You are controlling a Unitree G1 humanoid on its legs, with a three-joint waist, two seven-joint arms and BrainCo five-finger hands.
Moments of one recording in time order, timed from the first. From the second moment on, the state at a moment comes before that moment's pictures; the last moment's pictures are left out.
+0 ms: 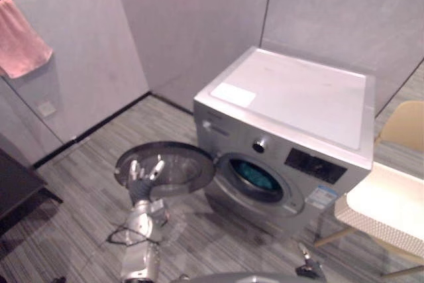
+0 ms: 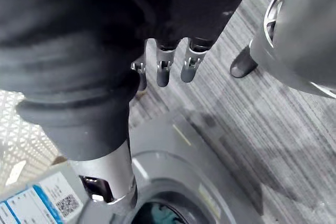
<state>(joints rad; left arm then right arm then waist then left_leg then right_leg) 0.19 -0.03 0.12 0.12 -0.30 -0.19 0.22 0.12 0.05 -0.35 0.97 0.74 -0.15 -0.15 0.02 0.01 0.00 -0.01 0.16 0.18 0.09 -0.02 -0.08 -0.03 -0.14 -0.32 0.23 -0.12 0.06</state>
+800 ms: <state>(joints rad) 0.21 0.00 0.12 0.05 -0.28 -0.19 0.26 0.11 -0.03 -0.38 1.19 0.64 -0.13 -0.24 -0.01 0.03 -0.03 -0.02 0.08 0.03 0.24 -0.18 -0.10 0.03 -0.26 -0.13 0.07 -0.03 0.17</state>
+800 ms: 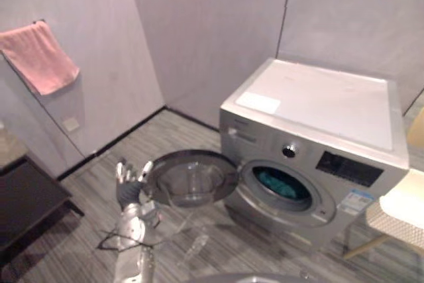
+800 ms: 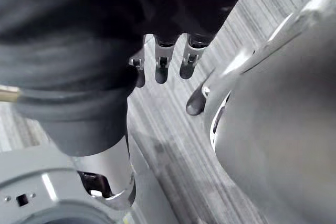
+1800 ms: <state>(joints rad) -0.79 0.55 0.27 0.85 -0.07 -0.04 0.35 0.07 0.03 -0.14 0.98 0.79 -0.15 -0.08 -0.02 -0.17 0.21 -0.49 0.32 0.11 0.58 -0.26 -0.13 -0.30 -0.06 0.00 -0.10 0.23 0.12</state>
